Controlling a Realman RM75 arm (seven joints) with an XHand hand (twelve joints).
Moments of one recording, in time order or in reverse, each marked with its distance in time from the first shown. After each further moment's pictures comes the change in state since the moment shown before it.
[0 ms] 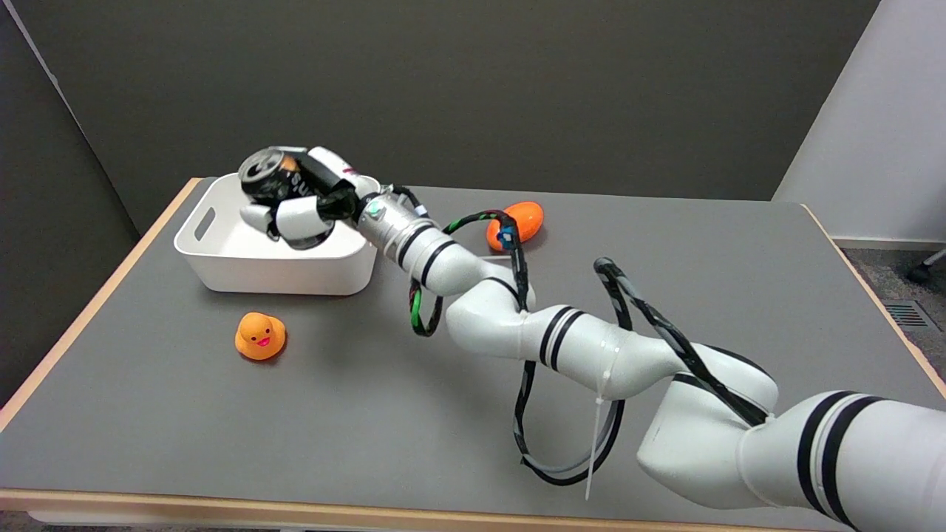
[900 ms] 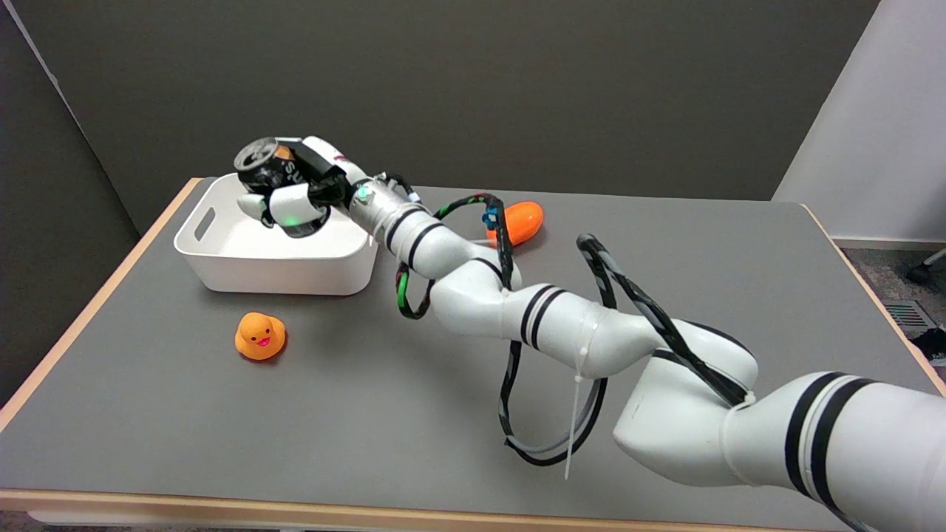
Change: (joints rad) arm 0.094 -0.061 0.010 -0.145 0.004 -0.018 -0.010
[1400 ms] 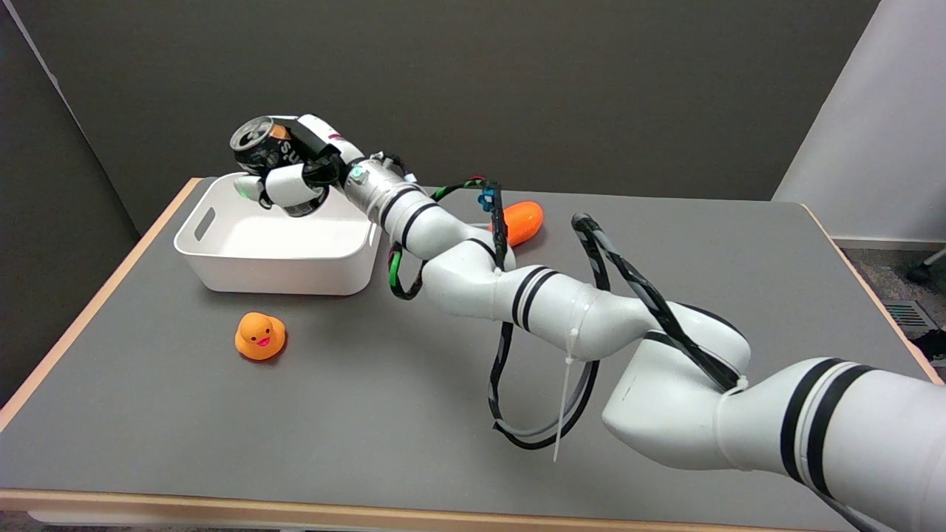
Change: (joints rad) arm 0.060 -0.024 0.014 -0.054 0.035 0.002 -0.091
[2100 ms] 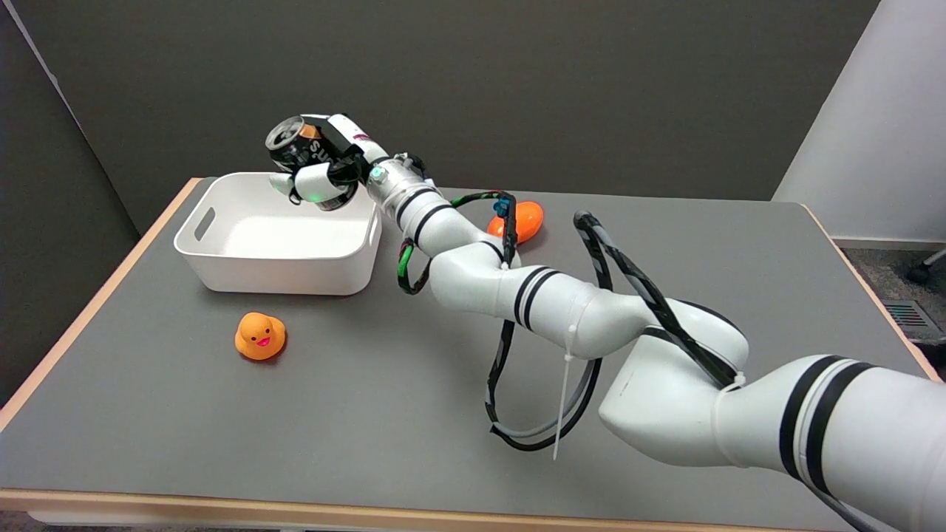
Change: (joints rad) arm 0.014 -0.007 0.020 -0.090 0.182 0.057 -0.254
